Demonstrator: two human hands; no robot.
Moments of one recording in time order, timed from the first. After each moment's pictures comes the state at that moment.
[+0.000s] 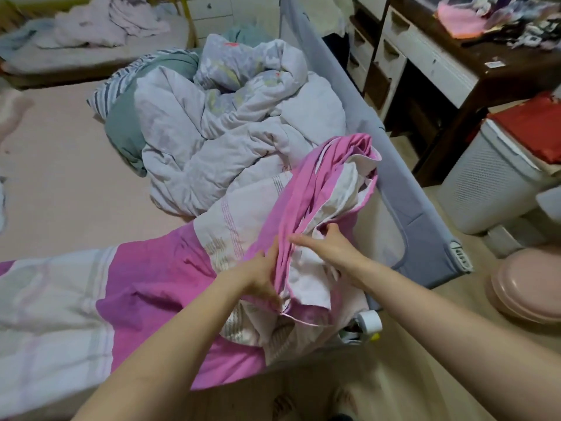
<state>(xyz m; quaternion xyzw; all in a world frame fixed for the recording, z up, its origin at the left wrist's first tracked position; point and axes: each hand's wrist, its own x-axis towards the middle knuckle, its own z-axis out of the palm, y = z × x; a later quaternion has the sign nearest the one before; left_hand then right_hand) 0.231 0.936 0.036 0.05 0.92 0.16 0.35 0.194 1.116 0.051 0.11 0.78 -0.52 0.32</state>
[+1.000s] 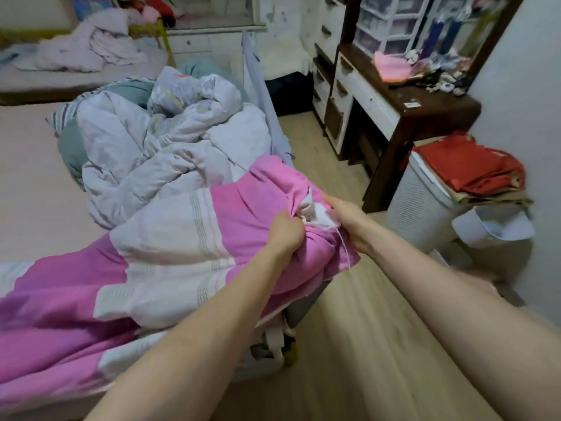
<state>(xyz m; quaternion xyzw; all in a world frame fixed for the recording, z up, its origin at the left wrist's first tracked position) 0.170 1.259 0.101 -0.21 0.79 0.57 0.06 0.130 1.381 0.113 0.12 0.73 -0.64 0.22</state>
